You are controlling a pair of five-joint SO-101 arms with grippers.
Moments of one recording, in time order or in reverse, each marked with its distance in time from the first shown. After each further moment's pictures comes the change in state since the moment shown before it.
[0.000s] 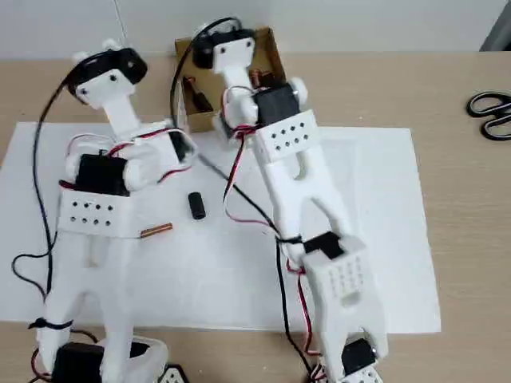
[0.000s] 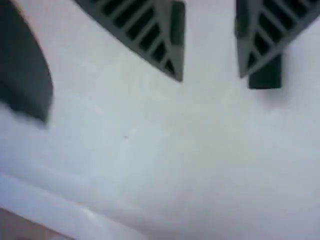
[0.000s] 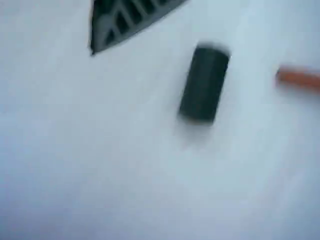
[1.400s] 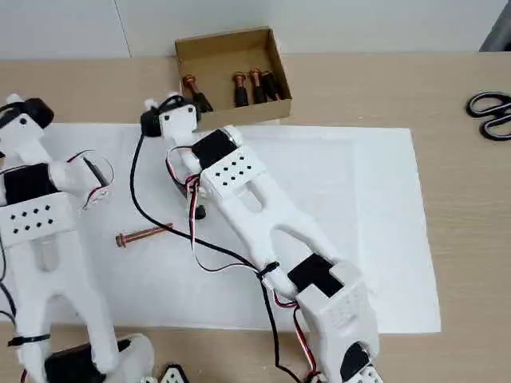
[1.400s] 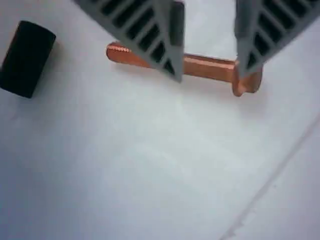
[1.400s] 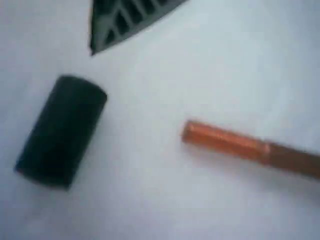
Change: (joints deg) left arm -22.4 -0.4 7.5 8.6 -6.9; right arm -12.0 -5.5 28.6 -15.6 -6.8
